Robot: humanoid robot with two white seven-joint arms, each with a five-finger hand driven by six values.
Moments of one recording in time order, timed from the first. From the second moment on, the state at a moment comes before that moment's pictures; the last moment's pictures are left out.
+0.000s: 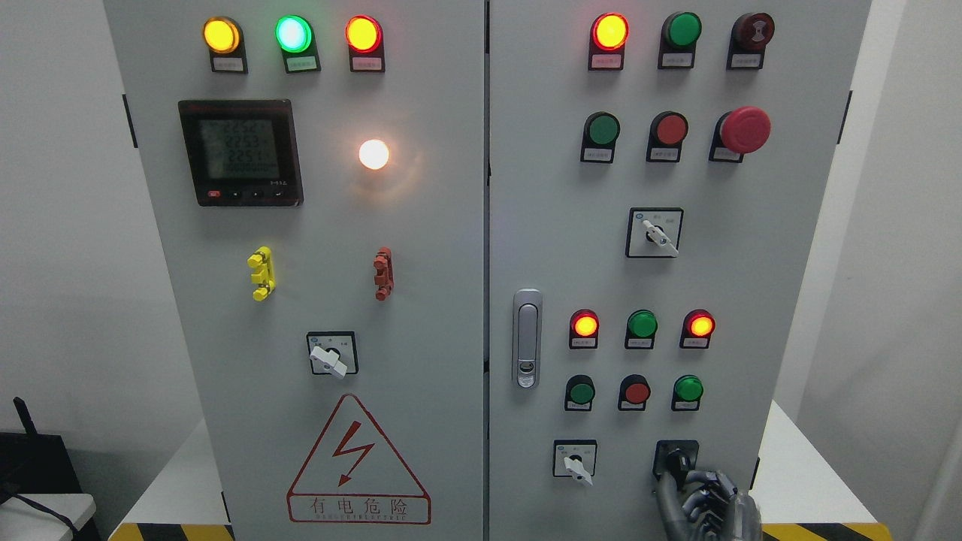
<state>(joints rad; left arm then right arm) 0.00 -0.09 0.08 0.06 0.00 -0.16 0.05 -0.23 0.09 0.05 -1.57 0.22 0.12 -0.39</state>
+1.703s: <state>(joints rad) 0.00 -0.09 0.08 0.06 0.00 -0.16 0.05 -0.23 0.09 0.06 -1.57 0.11 0.11 -0.38</state>
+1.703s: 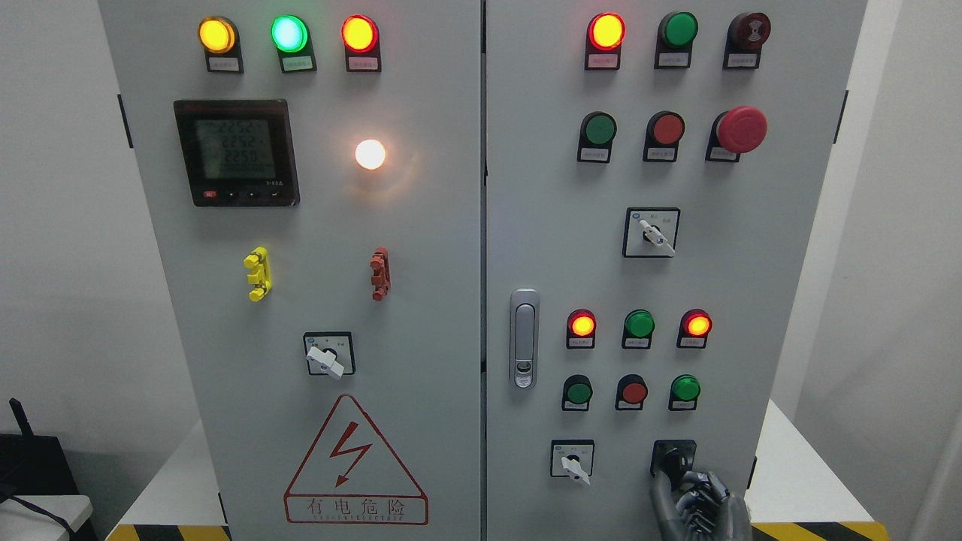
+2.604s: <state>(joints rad) 0.00 -0.09 0.08 0.06 0.00 -0.16 0.05 -0.23 0.09 0.06 -1.58 0.03 0.11 -0.38</state>
